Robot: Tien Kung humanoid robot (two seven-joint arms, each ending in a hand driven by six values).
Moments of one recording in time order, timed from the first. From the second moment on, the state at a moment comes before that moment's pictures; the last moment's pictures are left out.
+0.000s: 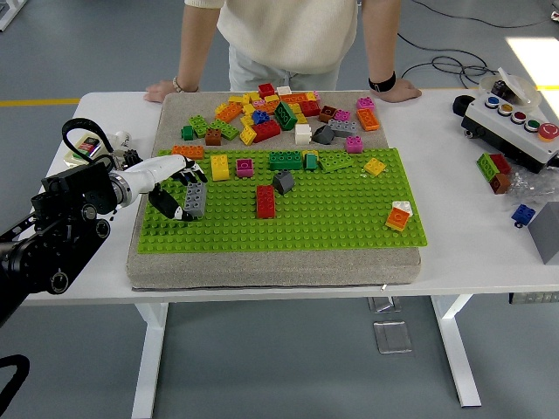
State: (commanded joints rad) left arm -0.74 0.23 -1.02 -0.82 1.99 -0.27 -0.05; right arm 0.03 -0.12 1.42 0.18 -1.48 0.06 -0.03
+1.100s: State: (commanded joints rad) left arm -0.71 0.22 -1.05 -0.86 2.02 -0.32 -0.03; right arm 0.03 -0.12 1.42 0.18 -1.48 0.06 -0.03
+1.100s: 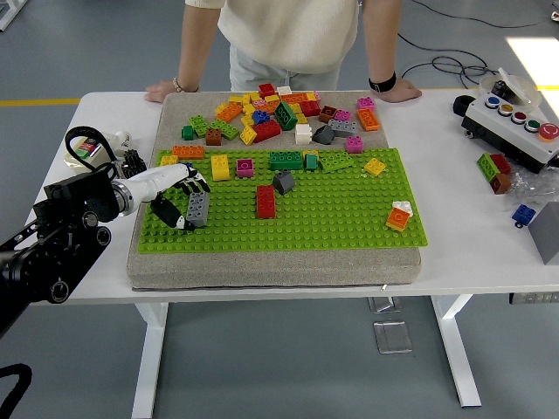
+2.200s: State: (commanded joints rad) left arm -0.72 0.23 -1.06 -0.84 2.03 -0.35 -0.04; right arm 0.03 -0.12 1.42 0.18 -1.48 0.06 -0.03
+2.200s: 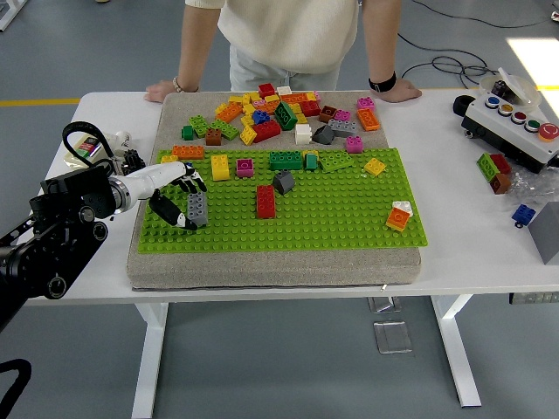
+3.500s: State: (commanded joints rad) left arm -0.70 0.26 -1.10 -0.99 2.06 -0.44 -0.02; right arm 0.03 -0.12 1.42 0.18 -1.48 0.06 -0.03
